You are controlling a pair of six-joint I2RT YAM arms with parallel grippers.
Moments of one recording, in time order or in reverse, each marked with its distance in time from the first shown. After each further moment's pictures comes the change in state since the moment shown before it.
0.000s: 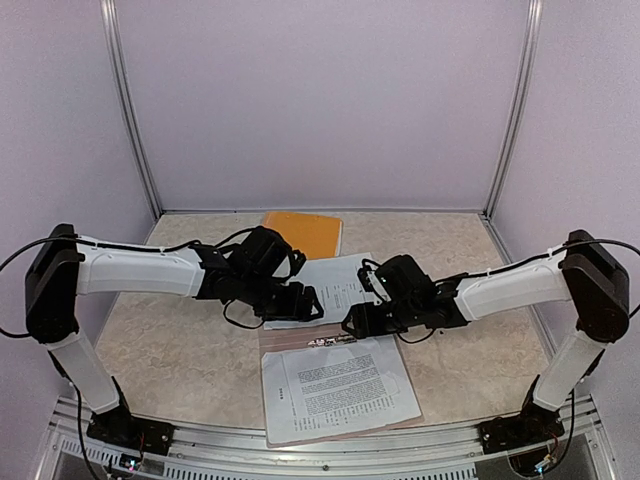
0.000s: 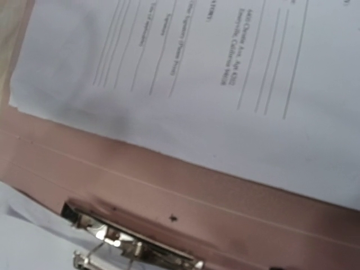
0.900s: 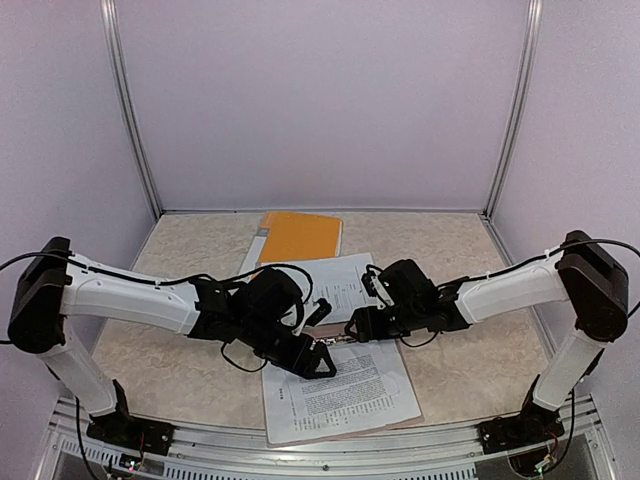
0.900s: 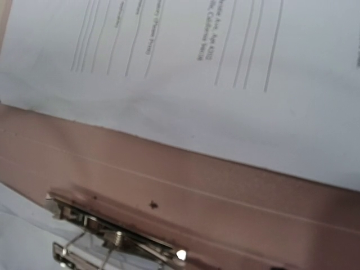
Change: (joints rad) left arm -0.200 -0.084 -0.162 0.062 0.166 0.049; right arm -0.017 0.011 -0.039 0.030 -0.027 0.035
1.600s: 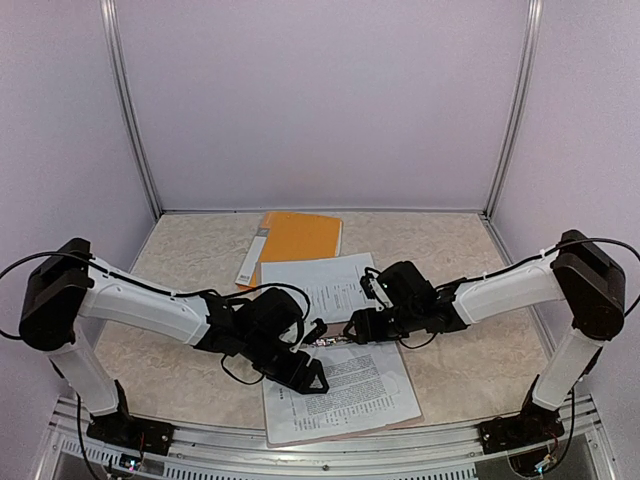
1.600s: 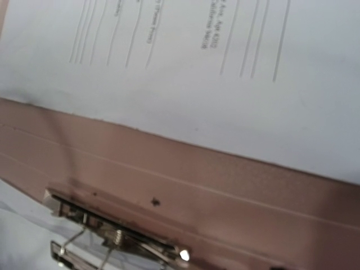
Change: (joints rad) left arm -0.005 0.077 -0.072 0.053 0.024 0.002; right arm 0.000 0.019 0.000 0.012 -0.023 0.008
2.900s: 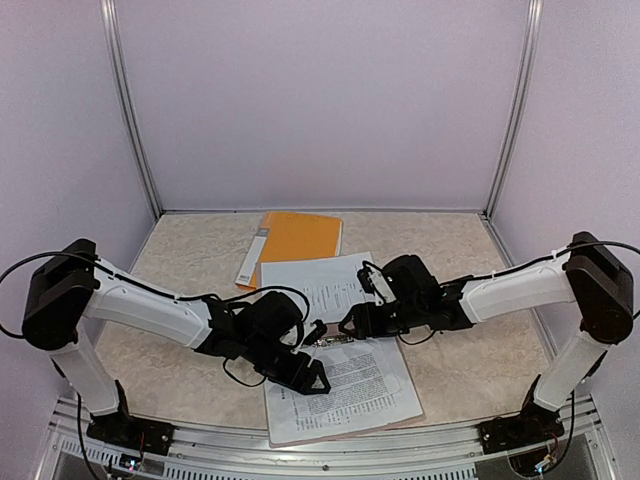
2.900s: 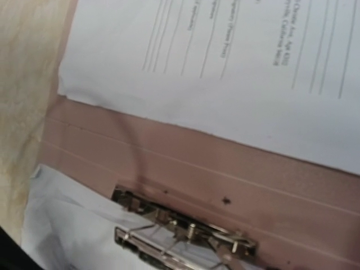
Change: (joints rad) left arm 0.000 0.019 -0.026 0.067 -0.006 -0.030; right arm 0.007 -0.051 -0.005 0.034 -0.081 0.010
